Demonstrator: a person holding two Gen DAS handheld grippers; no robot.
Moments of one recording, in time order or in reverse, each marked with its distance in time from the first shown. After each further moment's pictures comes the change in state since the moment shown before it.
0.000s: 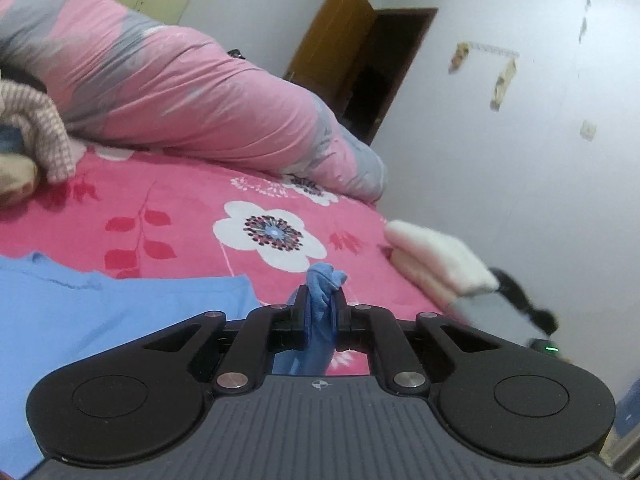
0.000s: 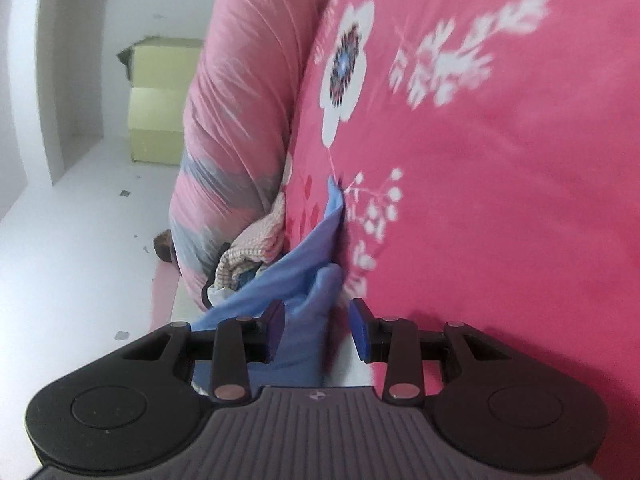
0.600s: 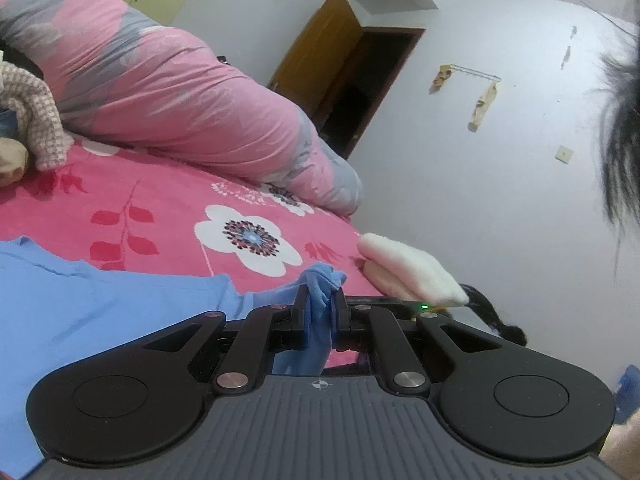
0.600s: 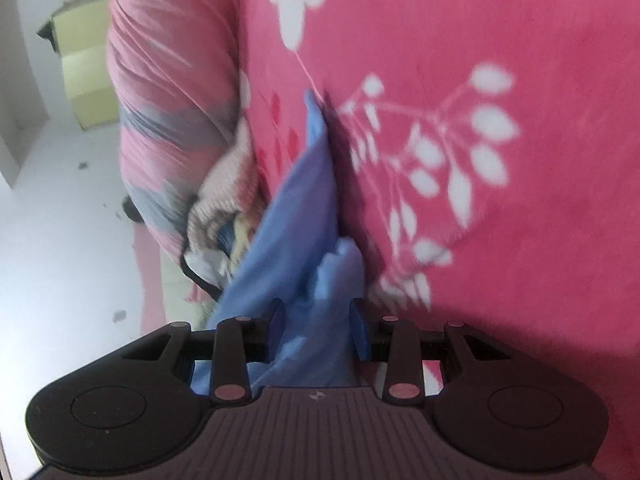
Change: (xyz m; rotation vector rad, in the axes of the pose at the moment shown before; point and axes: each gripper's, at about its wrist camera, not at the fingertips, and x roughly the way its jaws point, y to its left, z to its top) left arm -0.021 0.008 -0.013 -0.035 -0.040 -0.095; right arm 0.118 0.007 0.025 0.165 0.281 -0.073
